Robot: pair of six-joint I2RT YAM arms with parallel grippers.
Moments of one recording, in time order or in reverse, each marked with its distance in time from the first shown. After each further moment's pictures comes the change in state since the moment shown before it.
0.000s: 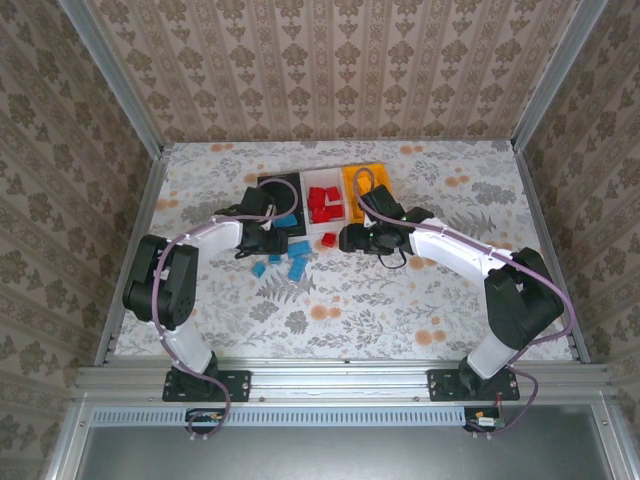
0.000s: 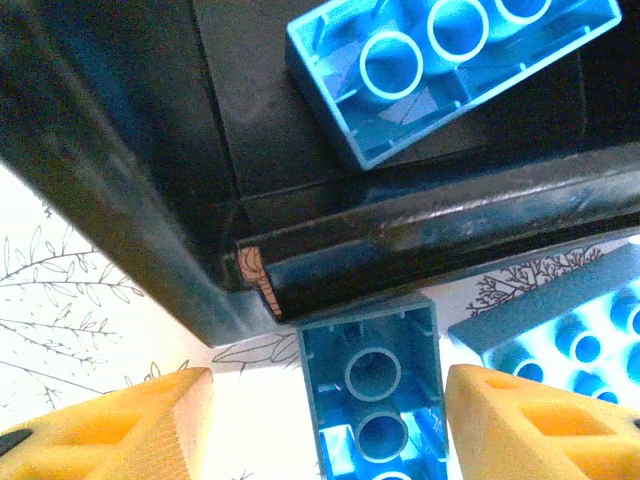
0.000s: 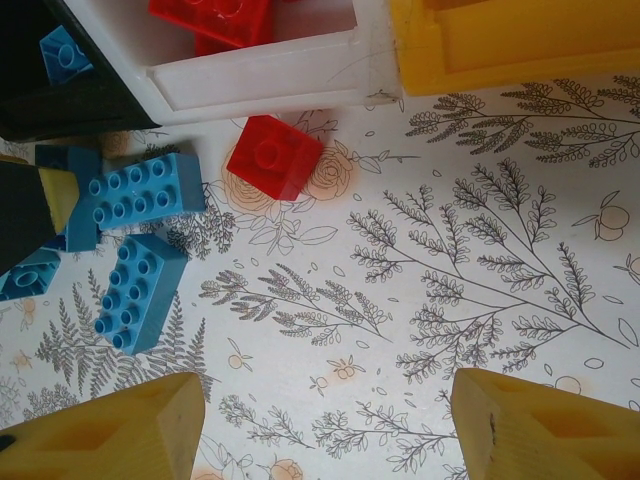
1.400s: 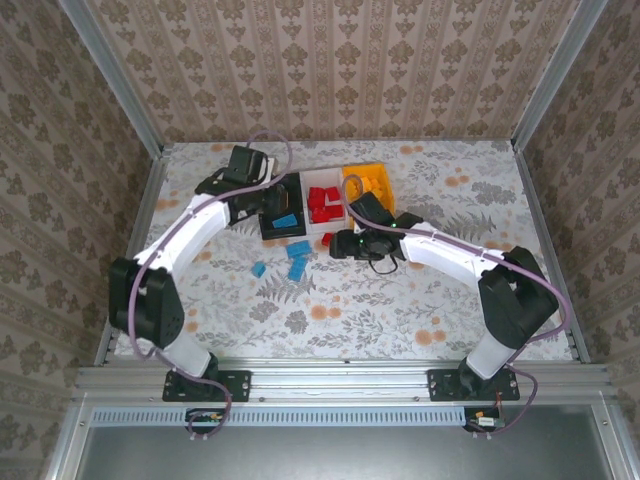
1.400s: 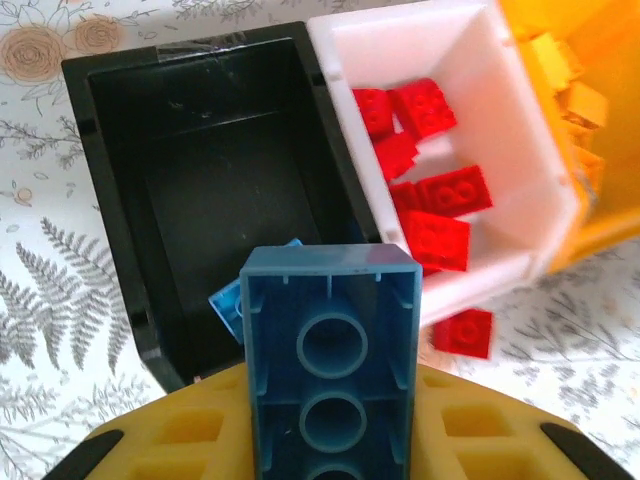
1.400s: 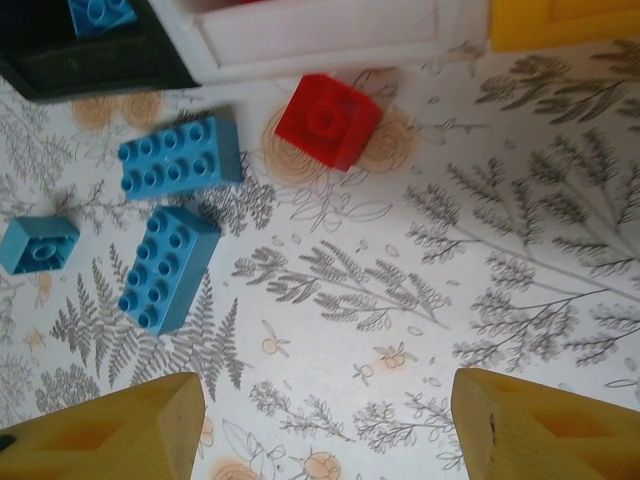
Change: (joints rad) left arm -0.011 -0.091 0.335 -0.145 0.042 0.029; right arm 0.083 0.021 -0.005 0.028 0.016 0.034
